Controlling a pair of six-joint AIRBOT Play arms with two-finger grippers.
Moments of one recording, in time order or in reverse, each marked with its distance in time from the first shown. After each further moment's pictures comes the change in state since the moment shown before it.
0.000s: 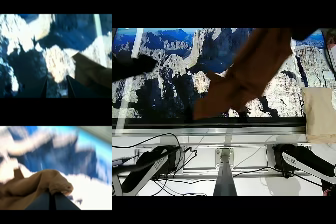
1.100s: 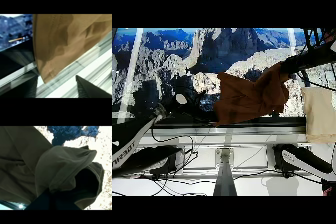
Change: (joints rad) left arm -0.583 -0.432 -0.426 -0.372 0.040 0.071; right arm -0.187 -0.036 -0.405 0.010 0.076 0.014
